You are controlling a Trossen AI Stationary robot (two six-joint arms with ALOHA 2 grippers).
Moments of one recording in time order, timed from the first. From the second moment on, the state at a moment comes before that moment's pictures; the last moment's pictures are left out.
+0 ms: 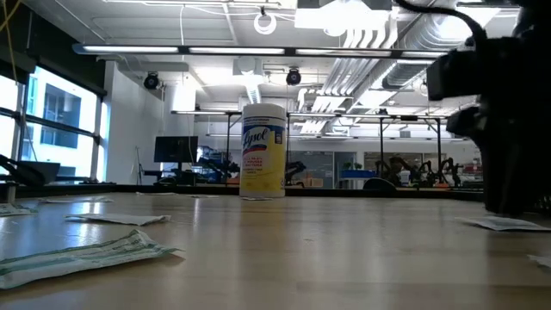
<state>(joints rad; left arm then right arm) -1.17 1.74 1.41 -0.91 -0.43 -1.60 0.55 1.67 0.89 -0.59 0.23 0.73</state>
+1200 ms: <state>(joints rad) -1.17 1.74 1.41 -0.91 -0.43 -1.60 0.35 1.74 0.97 -0.32 0.36 0.34</state>
